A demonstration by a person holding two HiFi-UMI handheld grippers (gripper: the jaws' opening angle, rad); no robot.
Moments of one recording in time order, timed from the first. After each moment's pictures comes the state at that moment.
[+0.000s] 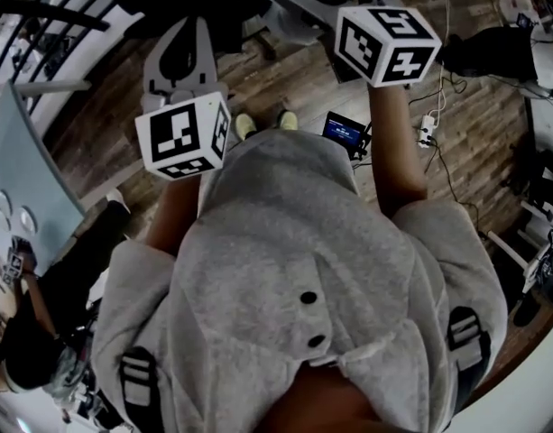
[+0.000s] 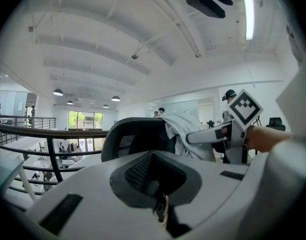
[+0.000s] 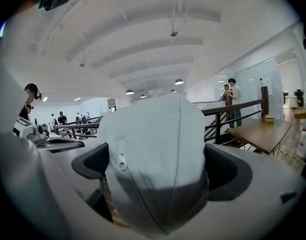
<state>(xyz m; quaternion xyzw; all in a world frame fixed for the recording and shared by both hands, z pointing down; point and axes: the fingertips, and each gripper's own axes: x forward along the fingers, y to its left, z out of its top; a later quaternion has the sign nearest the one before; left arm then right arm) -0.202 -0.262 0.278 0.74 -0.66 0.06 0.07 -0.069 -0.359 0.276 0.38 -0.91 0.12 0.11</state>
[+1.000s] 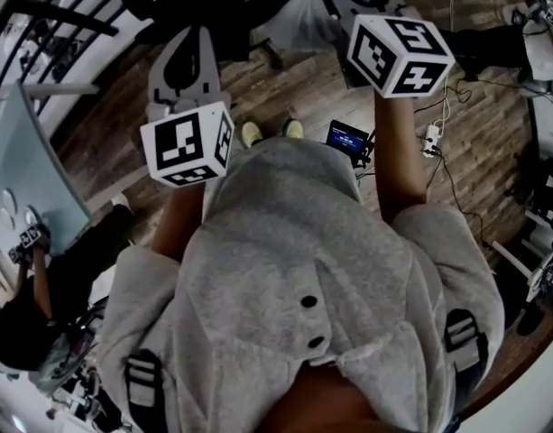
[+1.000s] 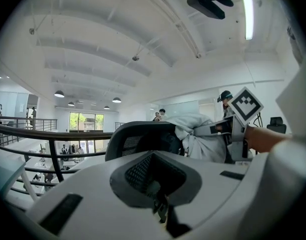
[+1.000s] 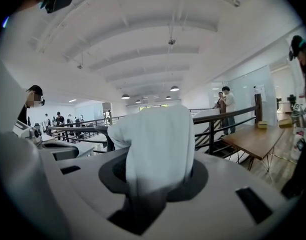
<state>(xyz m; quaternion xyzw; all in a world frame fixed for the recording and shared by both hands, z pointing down) -0.206 -0.256 0.269 0.74 -0.67 0.06 0.07 -0.051 -0.363 0.250 0.42 -0.90 0.10 0.09</state>
